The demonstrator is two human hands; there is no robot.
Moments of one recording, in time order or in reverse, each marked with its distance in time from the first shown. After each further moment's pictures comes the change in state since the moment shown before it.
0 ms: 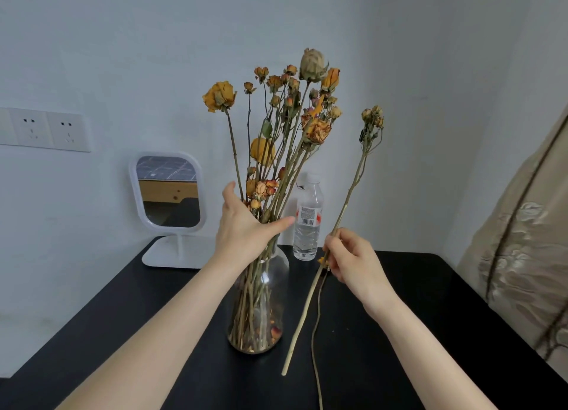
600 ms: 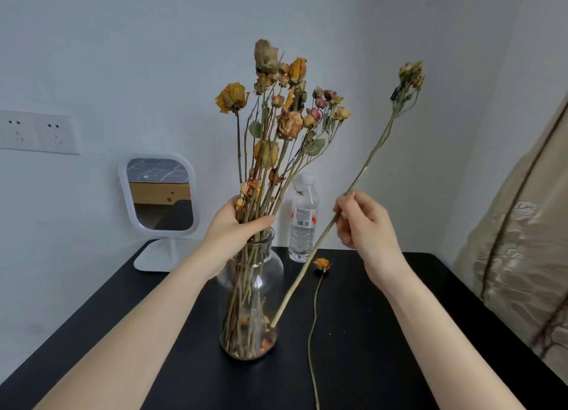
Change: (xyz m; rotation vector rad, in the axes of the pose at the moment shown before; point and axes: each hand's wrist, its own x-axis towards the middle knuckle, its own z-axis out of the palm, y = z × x) left_hand 0.016 -0.017 -0.009 -0.282 -0.228 -0.055; right_hand 0.015 -0.043 -0.018 0.218 0.093 -0.111
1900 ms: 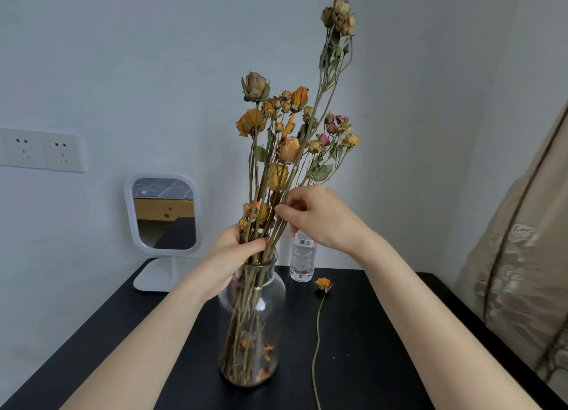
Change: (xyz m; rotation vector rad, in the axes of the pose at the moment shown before) left_hand 0.000 0.003 -0.008 -0.164 -0.130 -0.101; right_hand 0.034 -0.049 0.046 -0.720 -0.393 -0.282
